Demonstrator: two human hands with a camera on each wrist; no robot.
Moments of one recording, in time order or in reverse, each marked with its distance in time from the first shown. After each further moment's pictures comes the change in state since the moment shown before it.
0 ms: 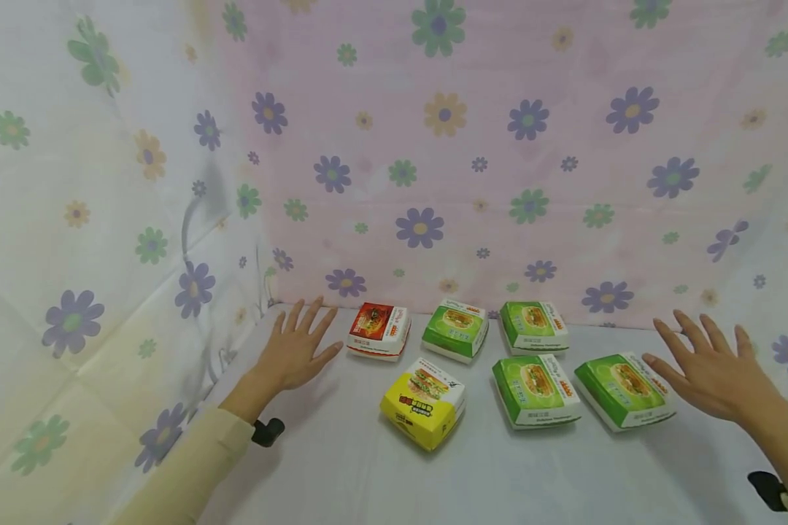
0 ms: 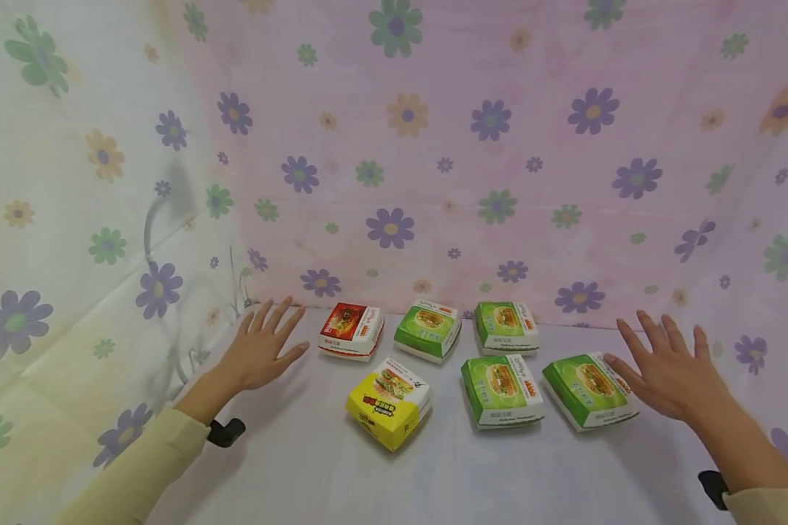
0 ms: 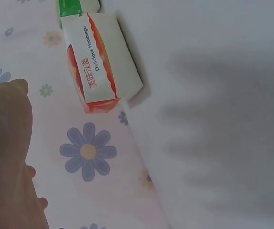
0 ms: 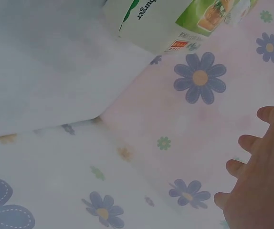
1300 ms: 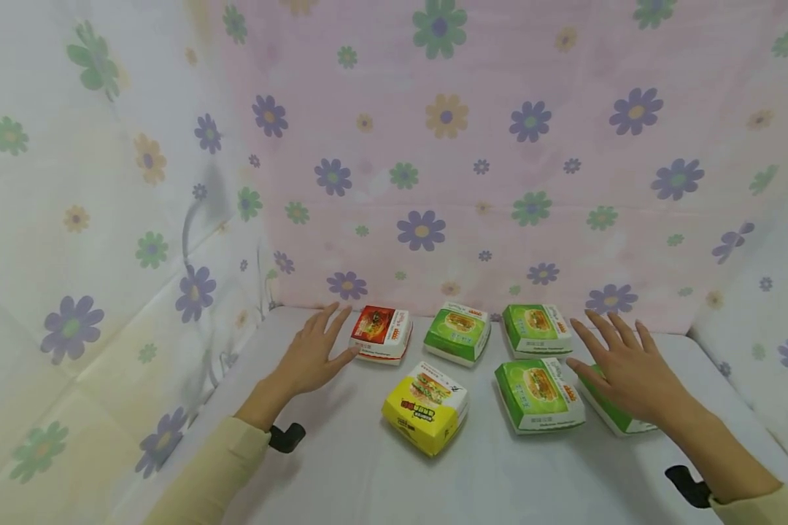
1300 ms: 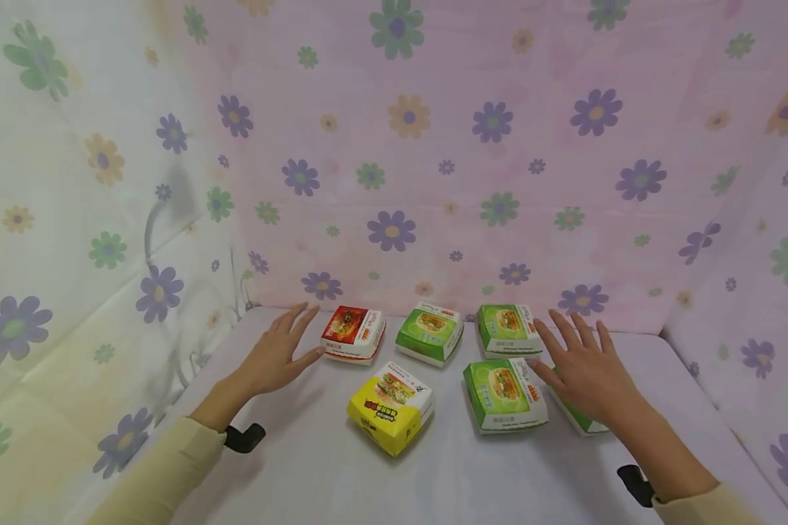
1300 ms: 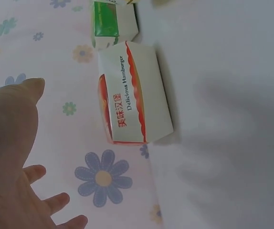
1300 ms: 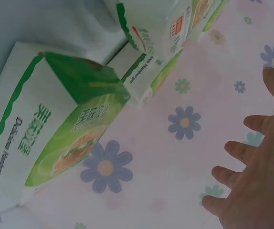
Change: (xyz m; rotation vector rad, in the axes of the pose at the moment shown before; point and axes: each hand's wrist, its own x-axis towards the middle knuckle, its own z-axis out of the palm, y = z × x) left_hand 0.009 0.026 0.001 -0.272 0.030 -0.004; right_hand 0.024 -0.105 -0.005 0.075 0.112 -0.223
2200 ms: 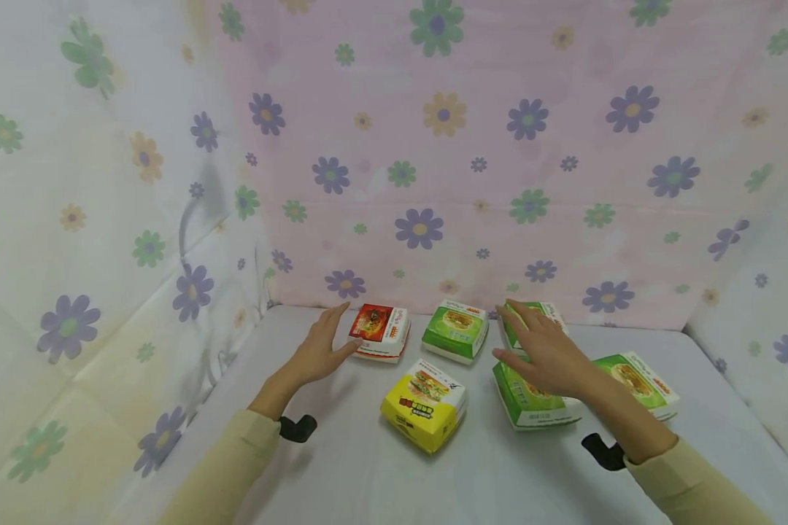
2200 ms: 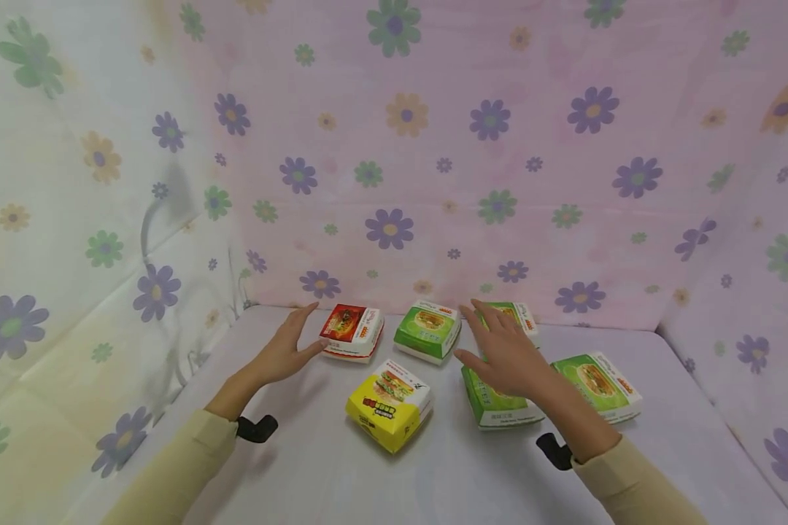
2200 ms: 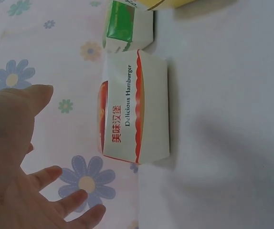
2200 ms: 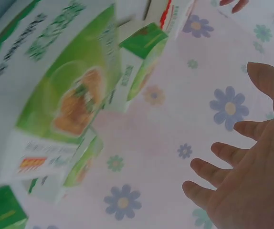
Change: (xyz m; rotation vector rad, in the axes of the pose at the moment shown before) left_hand 0.017 -0.001 0.012 -0.317 -0.067 -0.109; right_hand 0.057 -0.077 0.000 0.327 -0.076 -0.083
